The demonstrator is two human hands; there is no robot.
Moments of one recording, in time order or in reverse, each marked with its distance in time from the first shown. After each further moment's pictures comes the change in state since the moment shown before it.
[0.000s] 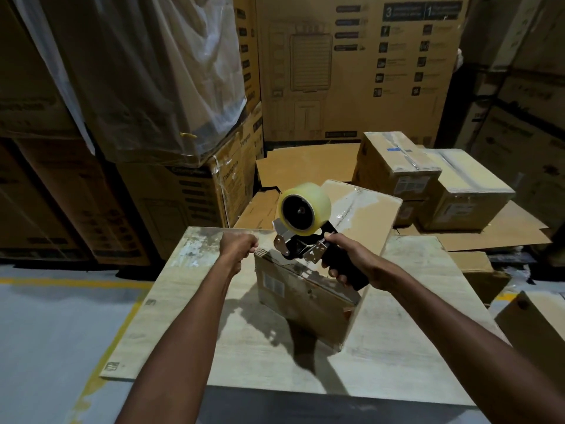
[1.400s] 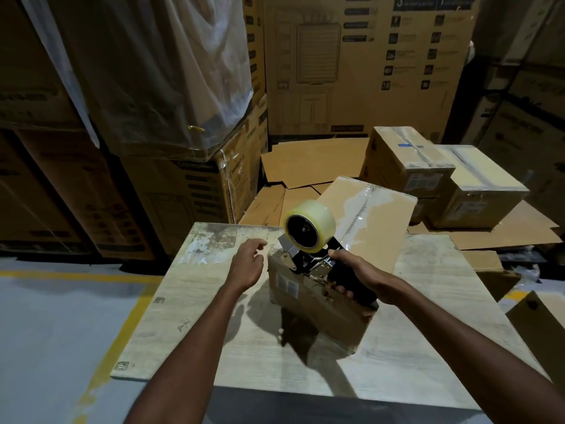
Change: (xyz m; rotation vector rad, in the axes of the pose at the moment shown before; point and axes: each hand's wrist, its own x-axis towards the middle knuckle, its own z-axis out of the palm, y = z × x) left_hand 0.006 -0.064 -0.023 0.470 -0.189 0.470; right_hand 0.020 0.017 0.031 -0.057 -0.023 0.085
